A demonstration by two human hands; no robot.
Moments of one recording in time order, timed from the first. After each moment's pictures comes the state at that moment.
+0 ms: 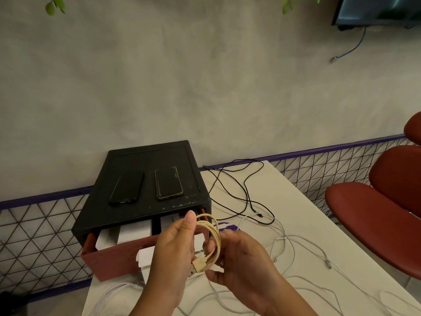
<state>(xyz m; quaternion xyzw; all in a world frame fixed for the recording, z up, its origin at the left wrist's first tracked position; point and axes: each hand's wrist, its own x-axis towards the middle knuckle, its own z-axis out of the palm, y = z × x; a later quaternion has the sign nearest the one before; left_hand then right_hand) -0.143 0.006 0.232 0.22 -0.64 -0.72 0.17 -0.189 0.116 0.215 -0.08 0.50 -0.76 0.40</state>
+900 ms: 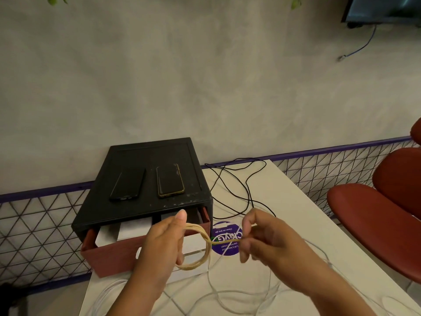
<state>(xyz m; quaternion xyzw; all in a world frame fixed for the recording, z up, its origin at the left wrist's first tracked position) -0.150 -0.025 0.225 0.23 -0.69 -0.67 0.16 -0.209 0.159 0.245 -0.32 0.72 -0.58 0.20</state>
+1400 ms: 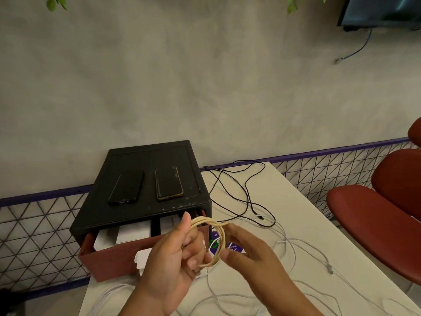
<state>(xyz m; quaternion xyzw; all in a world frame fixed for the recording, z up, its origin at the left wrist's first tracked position) -0.145 -0.003 0.233 0.13 -0.46 -0.88 0.07 -0.191 0.132 0.217 -0.25 0.74 -0.61 0.16</state>
